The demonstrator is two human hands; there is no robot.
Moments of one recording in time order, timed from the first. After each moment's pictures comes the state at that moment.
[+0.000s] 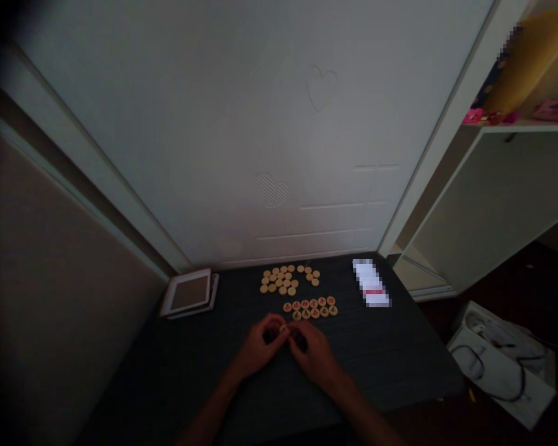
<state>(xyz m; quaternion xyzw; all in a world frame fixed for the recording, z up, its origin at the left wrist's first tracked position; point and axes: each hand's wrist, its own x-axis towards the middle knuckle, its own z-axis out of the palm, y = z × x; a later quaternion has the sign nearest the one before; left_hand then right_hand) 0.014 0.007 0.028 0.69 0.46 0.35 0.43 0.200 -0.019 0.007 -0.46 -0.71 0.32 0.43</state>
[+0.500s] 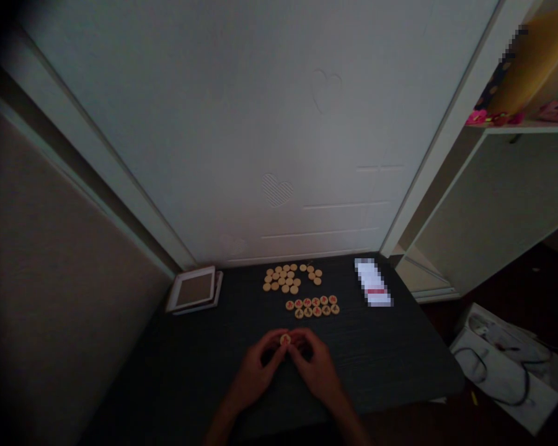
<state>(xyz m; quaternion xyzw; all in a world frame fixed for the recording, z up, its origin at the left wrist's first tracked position) 0.014 -0.044 0.034 0.64 0.50 0.36 0.46 0.187 -0.049 0.009 -0.47 -0.58 0.46 0.48</state>
